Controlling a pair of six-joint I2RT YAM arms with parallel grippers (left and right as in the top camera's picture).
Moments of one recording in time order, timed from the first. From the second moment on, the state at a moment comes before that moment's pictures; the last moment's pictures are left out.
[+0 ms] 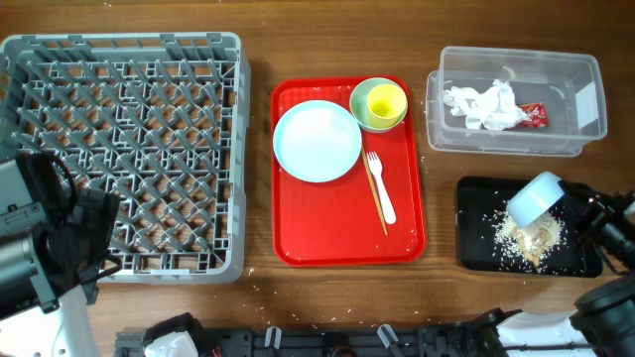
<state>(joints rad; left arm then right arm) 0.37 1.03 1.40 -1.59 -0.19 -1.00 -1.10 1.68 0.94 -1.02 -1.26 0.15</state>
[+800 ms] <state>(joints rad) 0.37 1.03 1.40 -1.59 -0.19 -1.00 -1.04 1.40 0.94 -1.59 -1.07 -0.52</state>
